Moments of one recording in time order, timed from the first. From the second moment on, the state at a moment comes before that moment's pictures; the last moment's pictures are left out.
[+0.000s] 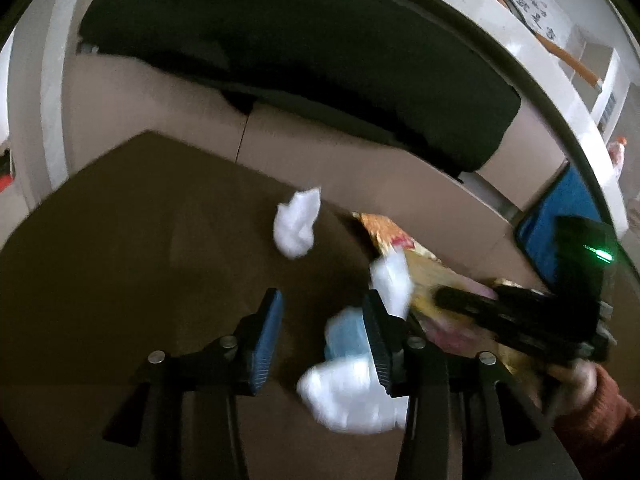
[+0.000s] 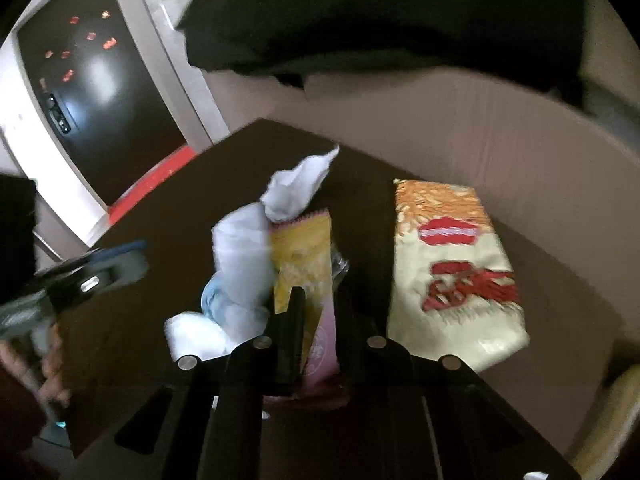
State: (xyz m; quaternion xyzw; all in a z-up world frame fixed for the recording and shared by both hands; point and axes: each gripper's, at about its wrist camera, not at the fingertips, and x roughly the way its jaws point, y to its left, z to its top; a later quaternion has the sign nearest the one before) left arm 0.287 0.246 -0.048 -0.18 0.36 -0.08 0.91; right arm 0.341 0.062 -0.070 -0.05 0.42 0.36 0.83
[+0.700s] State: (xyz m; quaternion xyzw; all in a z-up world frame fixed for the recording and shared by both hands) left arm 0.399 0.231 -0.081 -0.15 0.43 0.01 0.89; right arm 0.305 -0.029 -0.065 -0.02 0.39 0.31 0.87
